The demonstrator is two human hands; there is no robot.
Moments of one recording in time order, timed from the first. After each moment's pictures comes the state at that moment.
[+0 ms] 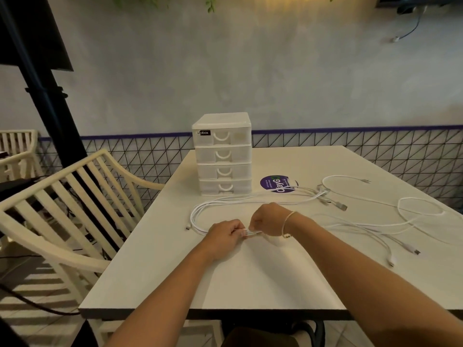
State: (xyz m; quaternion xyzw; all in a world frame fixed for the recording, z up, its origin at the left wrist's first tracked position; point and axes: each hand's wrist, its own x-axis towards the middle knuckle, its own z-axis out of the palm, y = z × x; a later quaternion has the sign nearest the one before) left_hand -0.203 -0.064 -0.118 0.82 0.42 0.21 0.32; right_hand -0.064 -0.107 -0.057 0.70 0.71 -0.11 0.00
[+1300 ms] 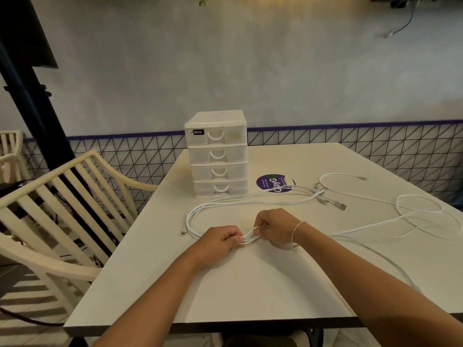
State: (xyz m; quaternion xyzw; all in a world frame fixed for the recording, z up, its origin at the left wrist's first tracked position) left_hand -0.214 -0.056 -0.119 0.82 0.36 0.20 0.39; right_hand -0.036 -0.098 -0.090 0.72 0.66 -0.16 -0.12
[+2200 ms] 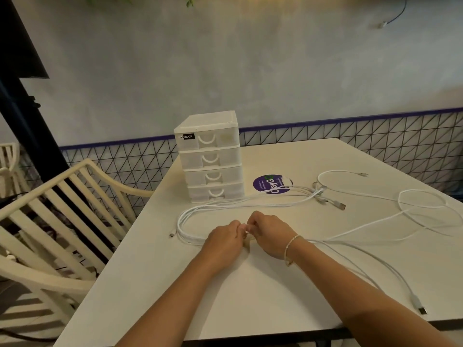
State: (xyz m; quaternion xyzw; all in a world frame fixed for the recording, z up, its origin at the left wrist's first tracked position) left_hand -0.178 -0.055 -0.112 0.86 0.43 0.16 0.21; right_hand -0.043 -0.099 -0.108 0.72 0.64 -0.16 -0.23
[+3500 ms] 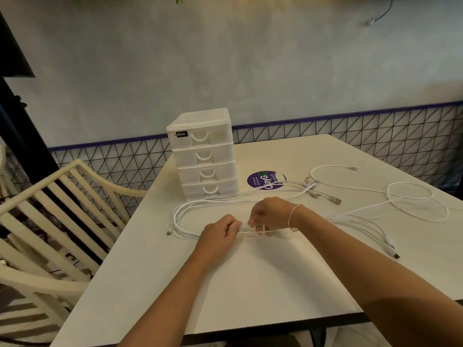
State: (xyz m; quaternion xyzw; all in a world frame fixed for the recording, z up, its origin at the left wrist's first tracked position) left_hand -0.183 -0.053 -0.125 0.81 0.42 0.28 0.29; right_hand -0.023 -0.097 -0.065 0.71 0.67 -0.22 -0.09
